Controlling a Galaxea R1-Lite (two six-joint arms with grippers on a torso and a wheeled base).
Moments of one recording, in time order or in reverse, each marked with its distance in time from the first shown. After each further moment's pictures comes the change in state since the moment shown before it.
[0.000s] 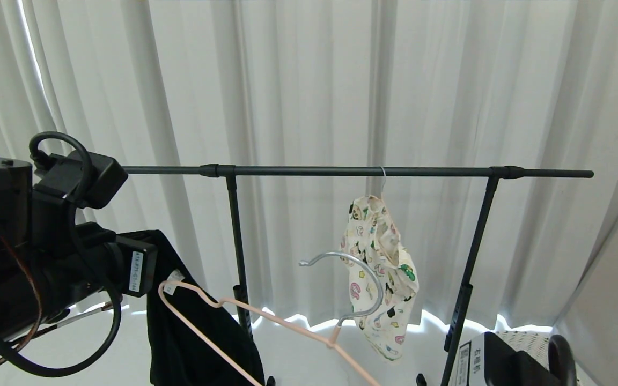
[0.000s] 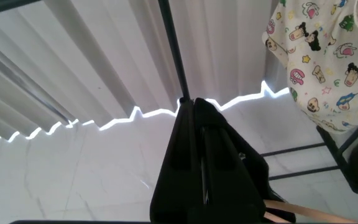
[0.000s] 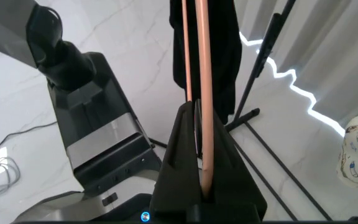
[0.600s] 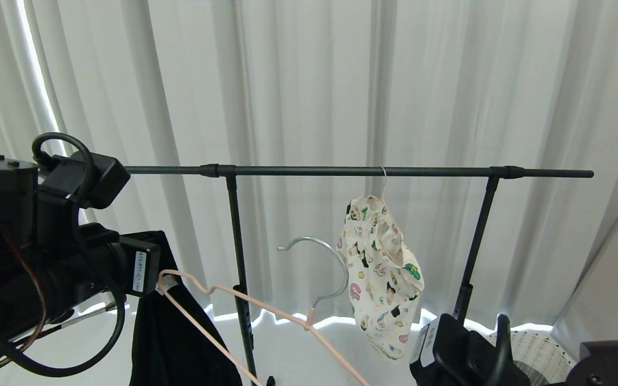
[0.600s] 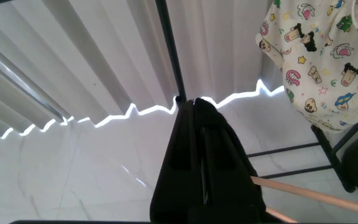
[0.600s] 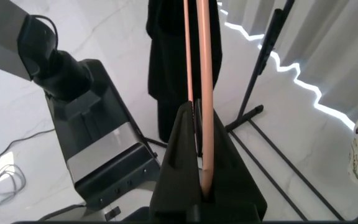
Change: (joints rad) left arm -0.009 0.006 -0.001 0.000 0.002 -0.023; right arm -0.017 0.087 -0.073 -0.005 -0.001 0.033
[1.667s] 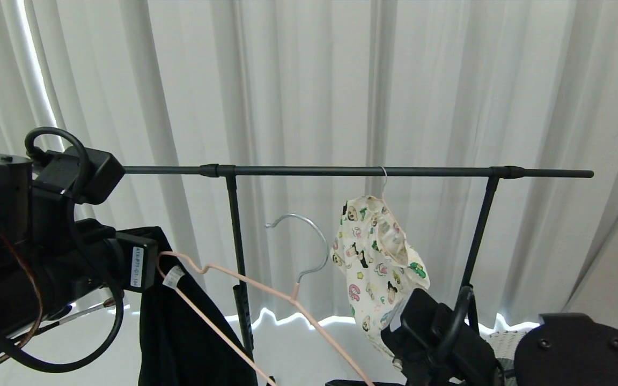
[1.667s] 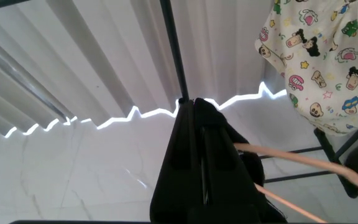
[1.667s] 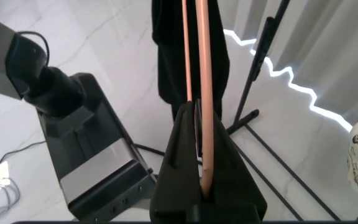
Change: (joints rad) left arm -0.004 -0.005 -0.007 -0.005 0.019 -0.002; right arm -0.033 0.063 -0.081 0.000 -0.003 -0.002
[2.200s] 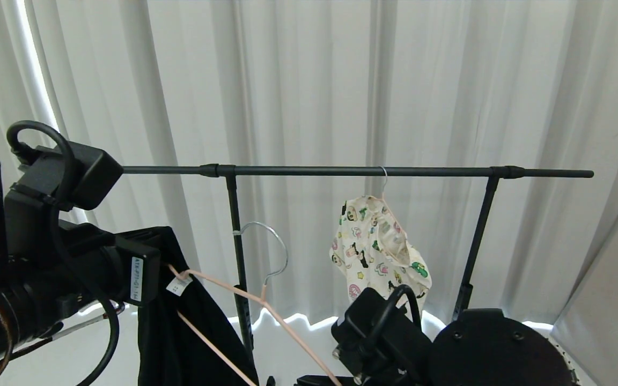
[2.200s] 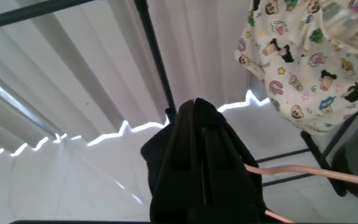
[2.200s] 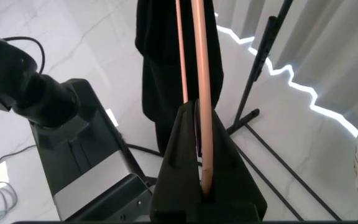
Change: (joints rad) left arm -0.132 -0.056 0.007 0.001 0.027 0.001; right arm -0.003 0.125 -0.091 -0.001 0.001 0.015
